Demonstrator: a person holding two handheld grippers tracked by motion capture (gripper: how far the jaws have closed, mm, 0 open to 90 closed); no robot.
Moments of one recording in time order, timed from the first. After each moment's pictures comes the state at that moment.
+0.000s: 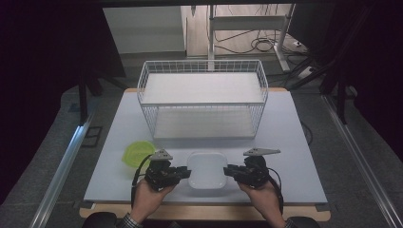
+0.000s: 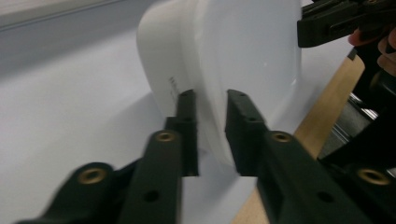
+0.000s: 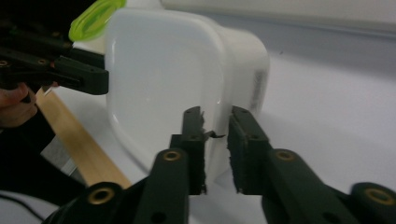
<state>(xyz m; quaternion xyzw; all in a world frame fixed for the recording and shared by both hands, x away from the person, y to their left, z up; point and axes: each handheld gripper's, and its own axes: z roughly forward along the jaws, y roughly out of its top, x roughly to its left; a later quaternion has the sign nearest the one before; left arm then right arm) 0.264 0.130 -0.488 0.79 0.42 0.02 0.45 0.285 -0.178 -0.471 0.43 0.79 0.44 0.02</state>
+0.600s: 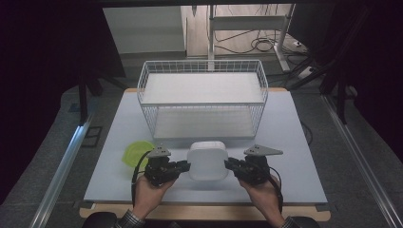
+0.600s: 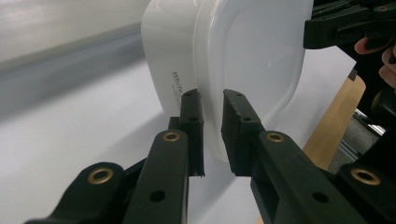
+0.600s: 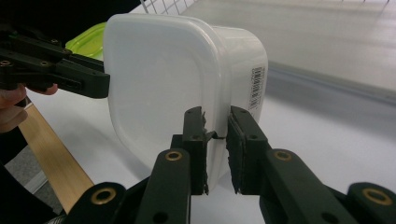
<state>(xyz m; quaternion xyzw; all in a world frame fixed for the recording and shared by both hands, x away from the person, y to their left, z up) 0.271 0.132 -0.477 0.78 0.41 0.05 0.47 0.282 -0.174 -0.456 0.40 0.79 0.46 0.10</state>
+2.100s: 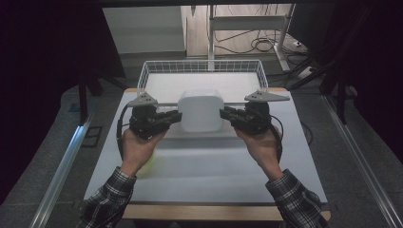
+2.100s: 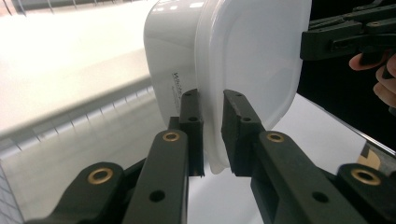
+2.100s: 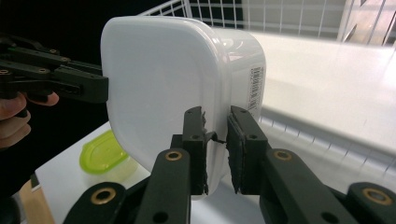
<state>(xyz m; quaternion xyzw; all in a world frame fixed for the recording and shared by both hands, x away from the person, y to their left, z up) 0.325 0.155 -0.343 0.75 0.40 0.14 0.51 0.349 -0.151 -0.333 0.35 0.76 0.53 0.15</state>
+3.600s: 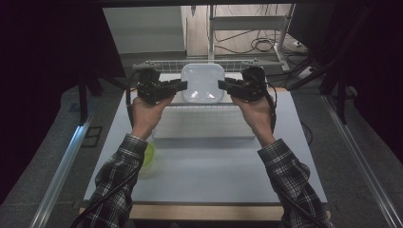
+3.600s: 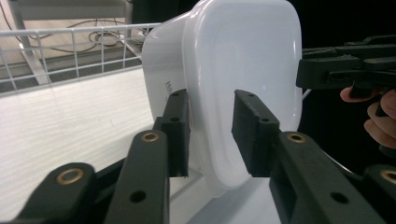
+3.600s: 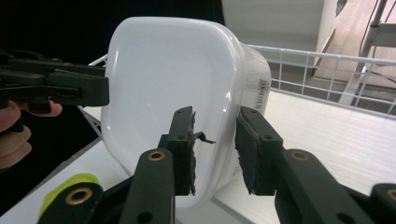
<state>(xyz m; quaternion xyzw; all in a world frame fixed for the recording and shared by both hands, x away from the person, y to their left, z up) 0.409 0.155 -0.320 0.71 0.42 0.12 0.55 0.423 -0.139 -0.302 0.38 0.74 0.53 0.16</state>
